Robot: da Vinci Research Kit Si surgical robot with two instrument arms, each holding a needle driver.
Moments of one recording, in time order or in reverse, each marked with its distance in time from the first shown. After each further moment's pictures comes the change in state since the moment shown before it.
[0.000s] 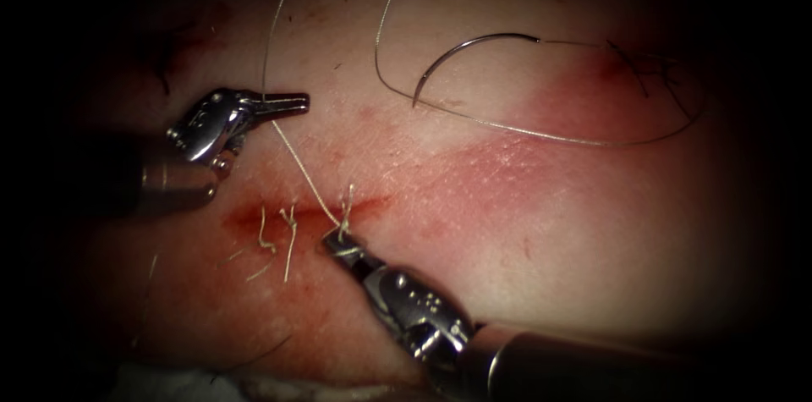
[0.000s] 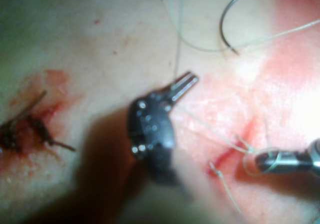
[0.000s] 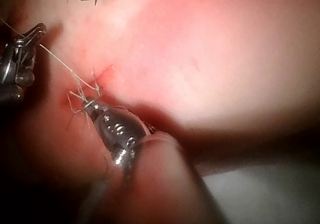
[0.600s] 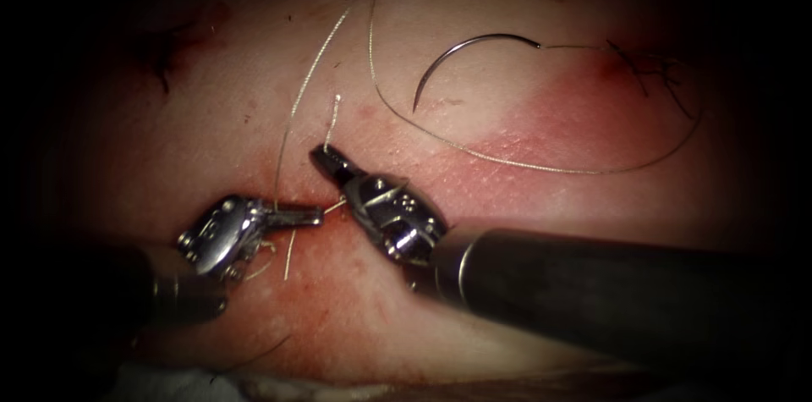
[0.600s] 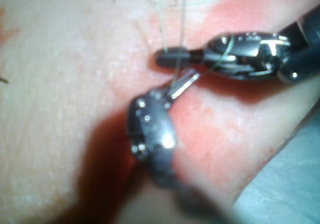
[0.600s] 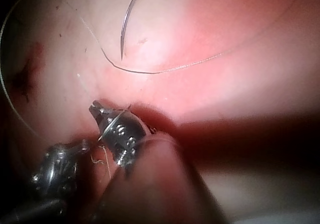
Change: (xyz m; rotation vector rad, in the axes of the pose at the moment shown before) right arm 0.004 0.007 0.006 -0.134 0.010 0.080; left arm -0.005 0.010 0.001 -0.100 0.048 0.037
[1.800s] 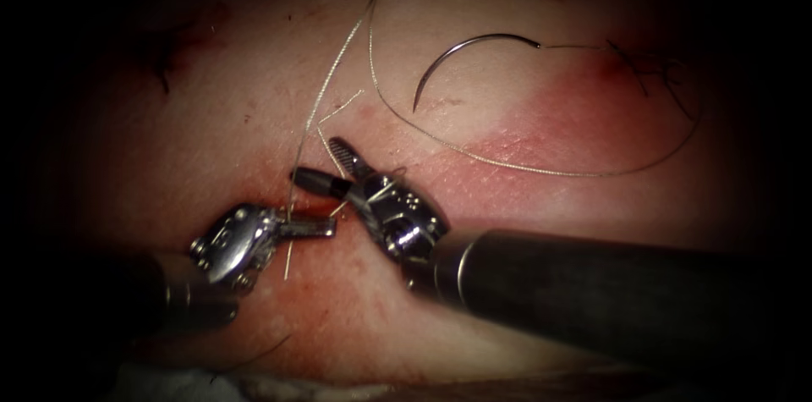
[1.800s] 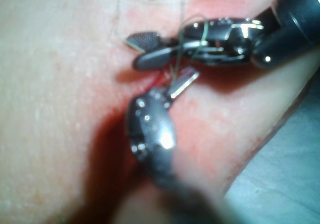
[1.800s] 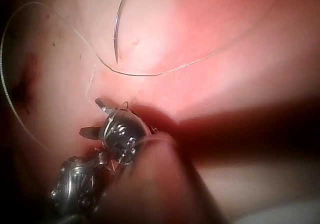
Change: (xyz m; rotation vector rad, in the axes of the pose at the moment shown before) right arm 0.001 0.001 0.002 0.016 0.051 0.081; left arm -0.002 0.002 0.002 -0.046 -0.009 0.044
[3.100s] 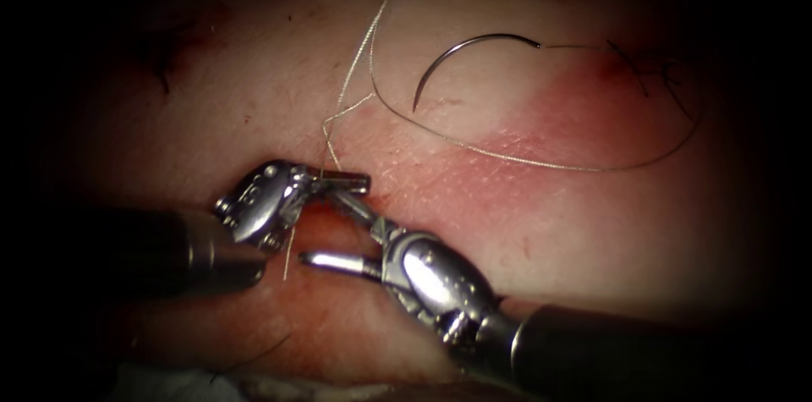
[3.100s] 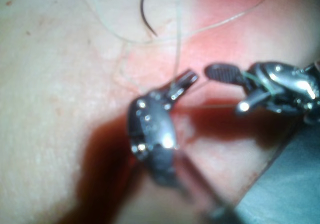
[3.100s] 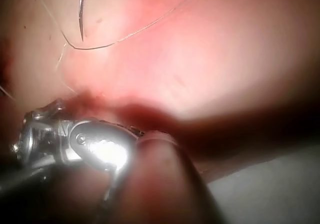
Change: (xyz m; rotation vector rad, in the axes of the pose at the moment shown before) right arm 0.001 -0.003 -0.009 0.536 0.328 -0.259; left arm 0.004 -0.003 0.002 -0.022 0.010 -0.023
